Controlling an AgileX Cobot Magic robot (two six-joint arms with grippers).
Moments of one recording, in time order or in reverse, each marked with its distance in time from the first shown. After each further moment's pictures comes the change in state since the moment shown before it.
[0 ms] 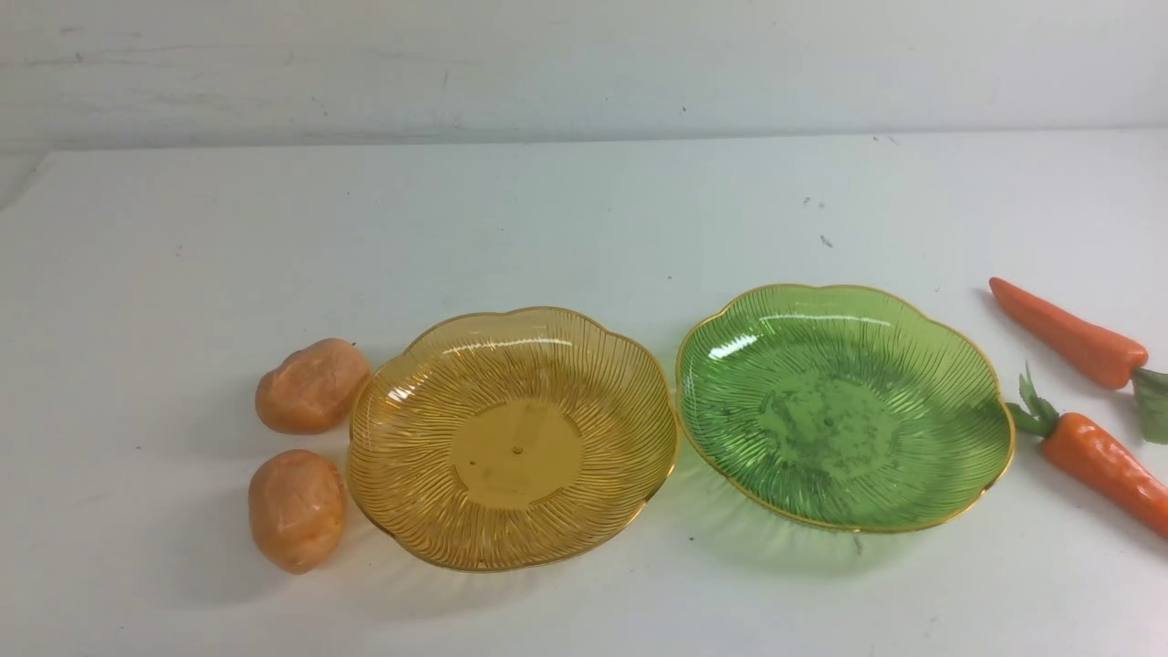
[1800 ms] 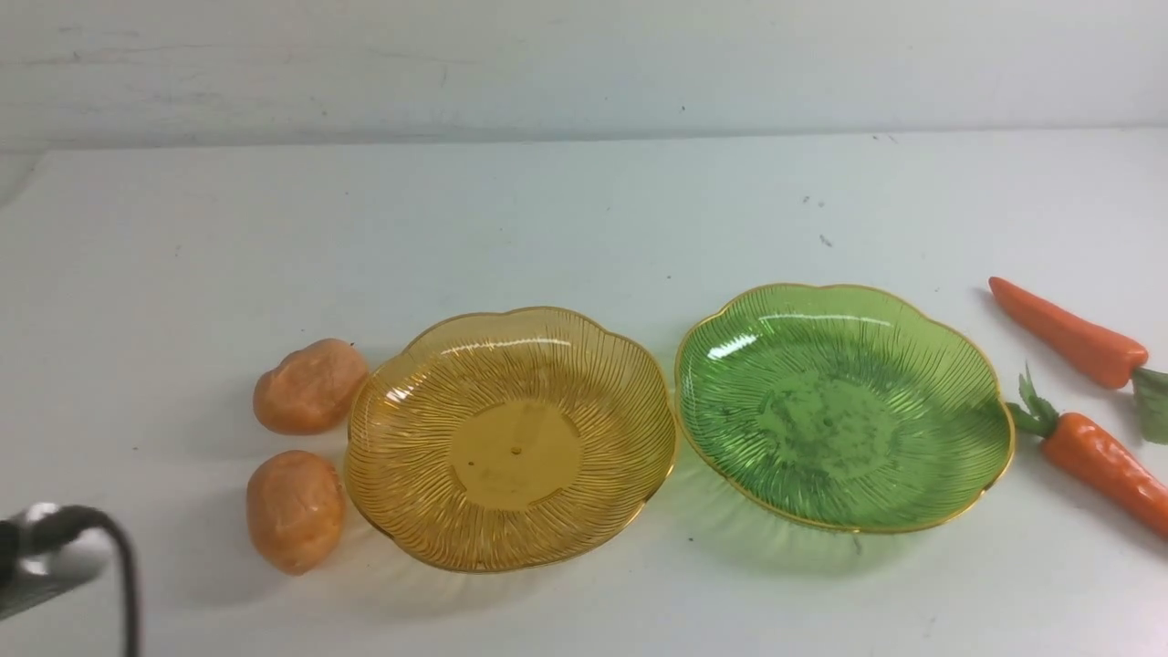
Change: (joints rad) right arm 0.000 0.781 -0.643 -0.115 0.647 0.361; left arm 0.000 0.617 -0.413 -0.454 0.470 -0.198
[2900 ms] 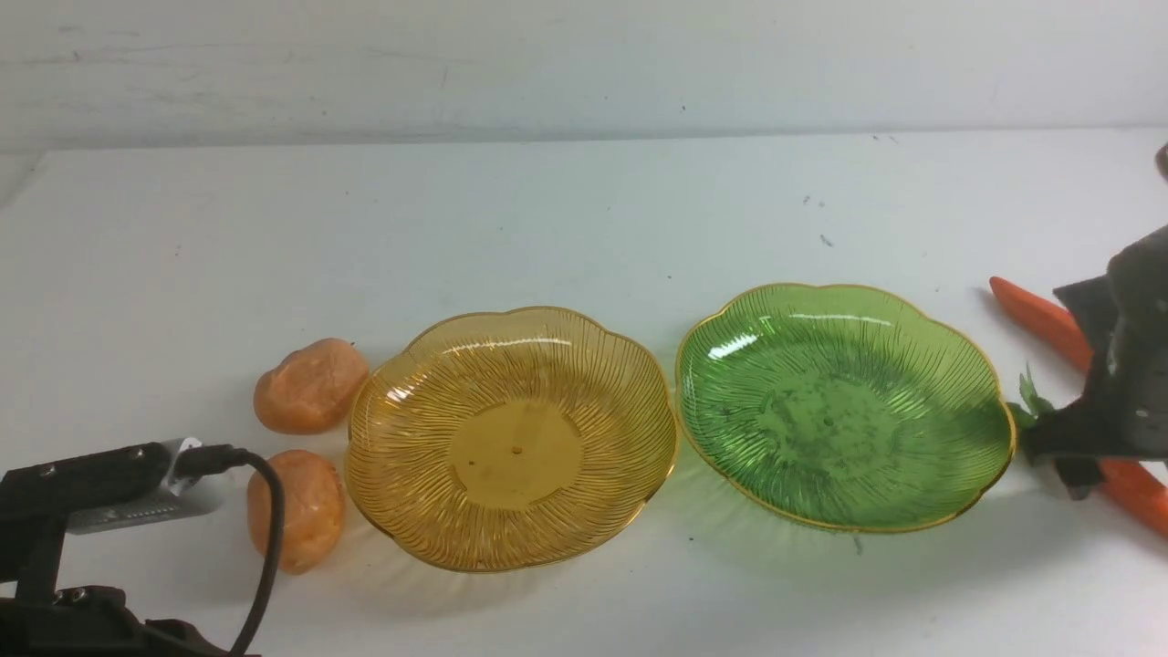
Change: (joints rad) right arm 0.000 1.089 -0.493 -0.445 -0.138 0.059; left arm 0.000 0.233 -0.123 0.038 0.013 0.172
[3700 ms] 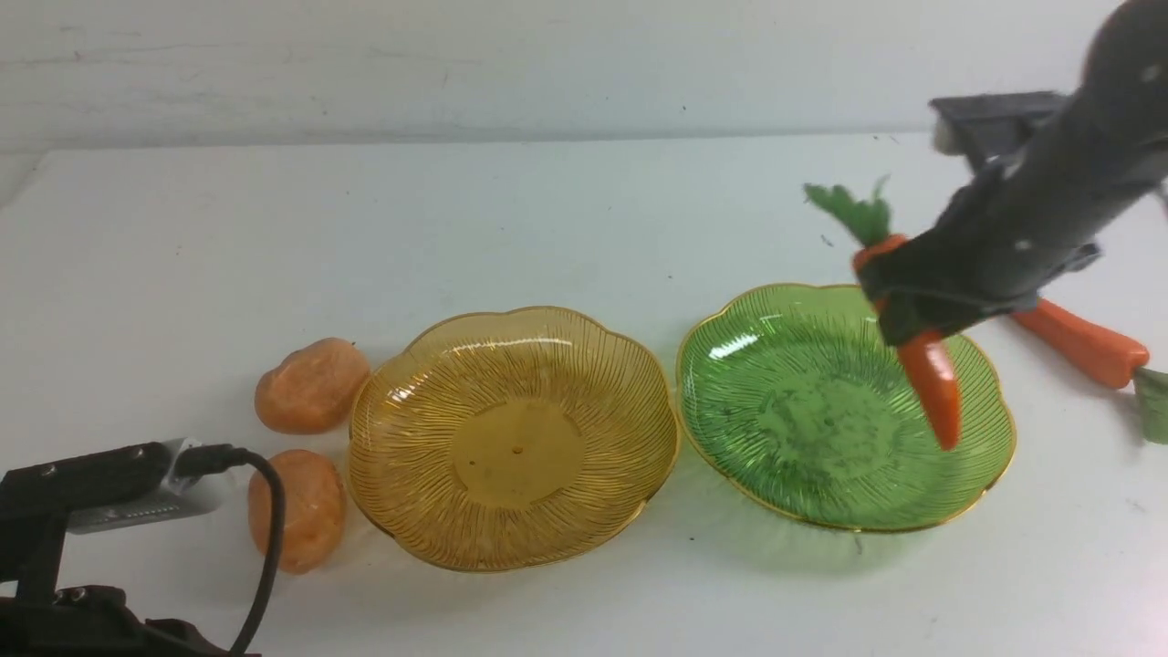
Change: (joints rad) right arm 0.182 -0.042 -0.328 0.557 0.124 -0.355; left arm 0.000 0.003 0.000 0.001 0.000 0.000
